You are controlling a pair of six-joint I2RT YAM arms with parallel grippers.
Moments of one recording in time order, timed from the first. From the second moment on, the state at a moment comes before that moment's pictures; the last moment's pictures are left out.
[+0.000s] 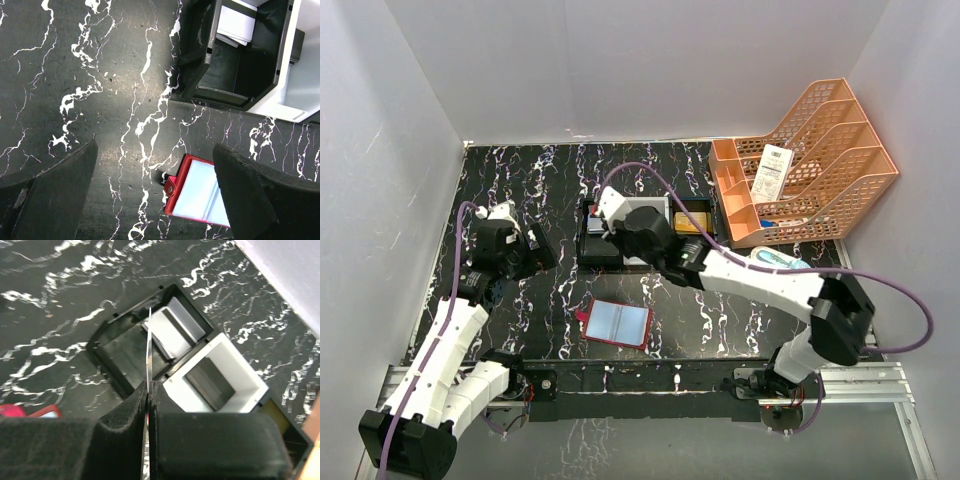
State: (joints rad) left arm -0.22 0.84 0.78 -0.69 -0.07 -0.49; right arm 0.99 1.48 1.13 -0.02 0.24 -0.15
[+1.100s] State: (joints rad) left arm -0.22 0.83 0.77 -0.69 -0.12 -0.49; right arm 0.86 2.15 1.67 -0.13 0.29 -0.64
